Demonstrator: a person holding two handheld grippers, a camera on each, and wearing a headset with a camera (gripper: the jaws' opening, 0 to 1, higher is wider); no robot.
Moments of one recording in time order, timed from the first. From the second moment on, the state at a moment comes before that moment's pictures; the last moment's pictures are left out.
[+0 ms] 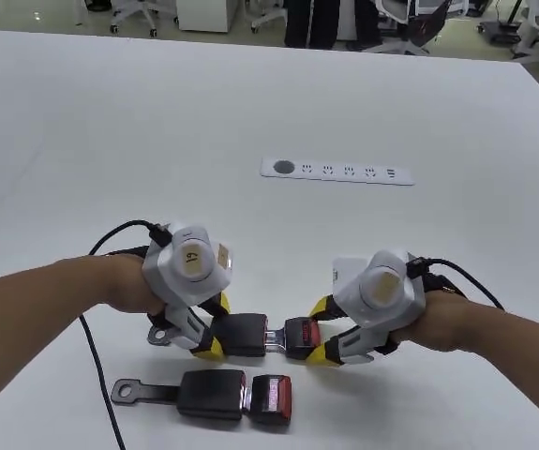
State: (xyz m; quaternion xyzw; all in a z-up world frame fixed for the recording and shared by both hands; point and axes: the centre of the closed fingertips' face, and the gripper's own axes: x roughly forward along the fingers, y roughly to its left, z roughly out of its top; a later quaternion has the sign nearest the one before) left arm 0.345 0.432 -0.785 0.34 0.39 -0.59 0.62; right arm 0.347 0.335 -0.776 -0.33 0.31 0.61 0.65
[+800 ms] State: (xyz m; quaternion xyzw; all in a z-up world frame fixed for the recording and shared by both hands) left arm 0.341 0.429 -0.782 0.34 0.39 -0.59 0.62; right arm 0.345 0.300 -0.776 -0.34 0.32 0.59 0.66
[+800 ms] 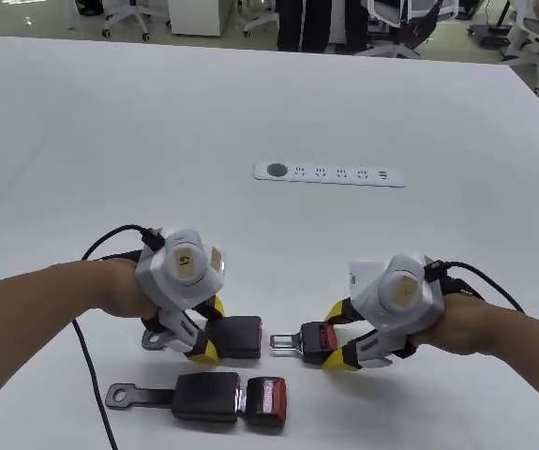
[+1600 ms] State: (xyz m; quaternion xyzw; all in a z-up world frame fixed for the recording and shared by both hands) left arm 0.343 0.431 -0.782 0.34 0.38 -0.60 0.62; right arm 0.345 0.262 -0.776 -0.34 0.33 0.58 0.66
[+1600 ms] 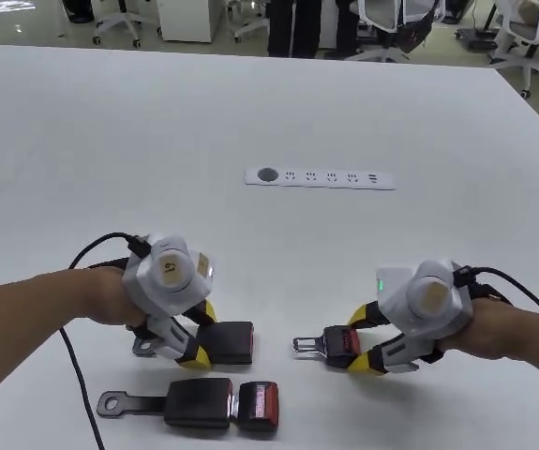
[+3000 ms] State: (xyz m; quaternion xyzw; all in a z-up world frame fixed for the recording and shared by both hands) left arm 0.343 0.442 -0.760 0.34 0.35 -0.57 0.66; right arm 0.344 0.249 -0.766 -0.35 0.31 0.56 0.69
